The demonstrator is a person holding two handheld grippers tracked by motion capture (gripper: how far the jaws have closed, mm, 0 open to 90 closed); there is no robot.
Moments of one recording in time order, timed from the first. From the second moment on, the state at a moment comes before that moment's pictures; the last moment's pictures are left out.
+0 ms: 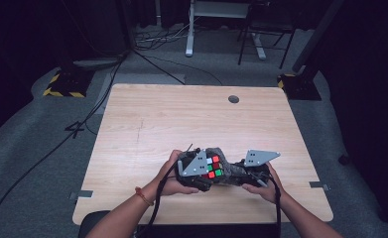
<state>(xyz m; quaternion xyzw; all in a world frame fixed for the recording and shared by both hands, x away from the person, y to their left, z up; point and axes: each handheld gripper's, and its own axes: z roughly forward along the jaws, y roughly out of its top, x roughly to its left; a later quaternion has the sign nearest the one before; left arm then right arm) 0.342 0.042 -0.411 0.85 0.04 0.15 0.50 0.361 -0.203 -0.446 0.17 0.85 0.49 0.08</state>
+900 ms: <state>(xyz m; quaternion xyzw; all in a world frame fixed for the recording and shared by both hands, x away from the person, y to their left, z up) 0.347 0.037 -0.422 0.88 0.06 0.16 0.45 0.355 -0.212 -0.431 0.17 0.83 0.52 0.11</state>
